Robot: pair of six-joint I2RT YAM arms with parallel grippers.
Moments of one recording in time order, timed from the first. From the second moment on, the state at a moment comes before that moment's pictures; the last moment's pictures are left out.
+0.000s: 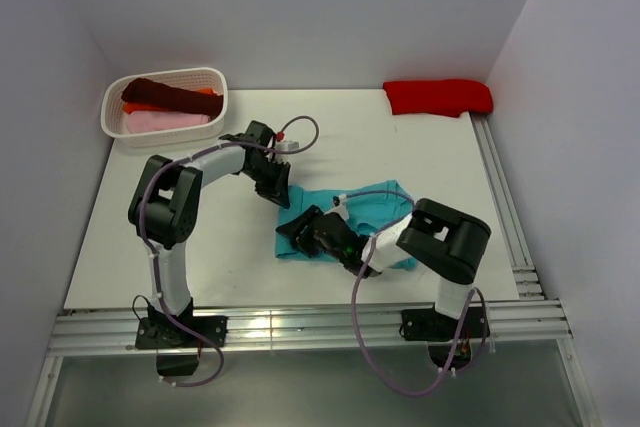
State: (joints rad) left arm -0.41 2.00 1.36 -0.61 0.50 -0.07; right arm 1.01 1.80 0.54 0.82 0.18 1.53
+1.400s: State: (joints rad) left arm -0.44 2.00 1.39 -0.66 0.42 -0.08; right arm 1.12 1.65 0.64 0.28 0.33 1.47
